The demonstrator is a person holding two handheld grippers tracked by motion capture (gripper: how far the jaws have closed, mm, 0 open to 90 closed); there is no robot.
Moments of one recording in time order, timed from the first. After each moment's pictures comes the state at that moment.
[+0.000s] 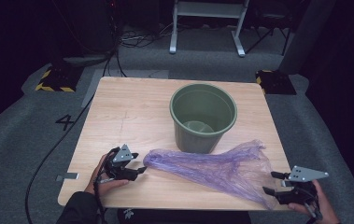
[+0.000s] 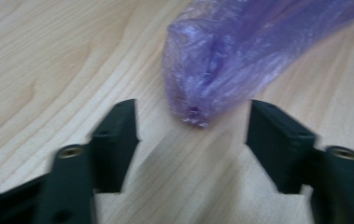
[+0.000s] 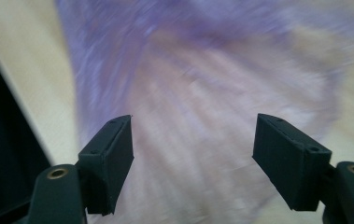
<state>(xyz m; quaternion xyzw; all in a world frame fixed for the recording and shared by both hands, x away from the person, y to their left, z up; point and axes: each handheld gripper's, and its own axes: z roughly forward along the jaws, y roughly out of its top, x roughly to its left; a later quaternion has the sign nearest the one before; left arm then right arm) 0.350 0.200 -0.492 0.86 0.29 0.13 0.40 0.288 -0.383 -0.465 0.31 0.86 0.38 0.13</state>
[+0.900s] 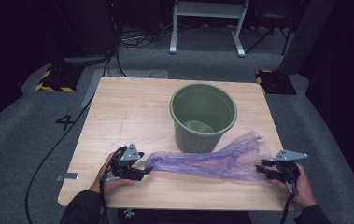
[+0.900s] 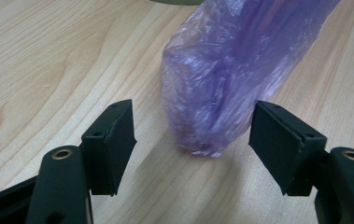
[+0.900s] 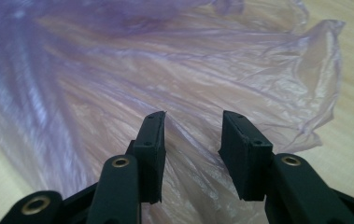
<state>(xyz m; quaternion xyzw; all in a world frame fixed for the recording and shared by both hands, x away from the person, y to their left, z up) 0.355 0.182 -0.490 0.87 0.27 0.12 0.40 0.356 -0.373 -0.491 0.39 0.84 0.34 0.17</state>
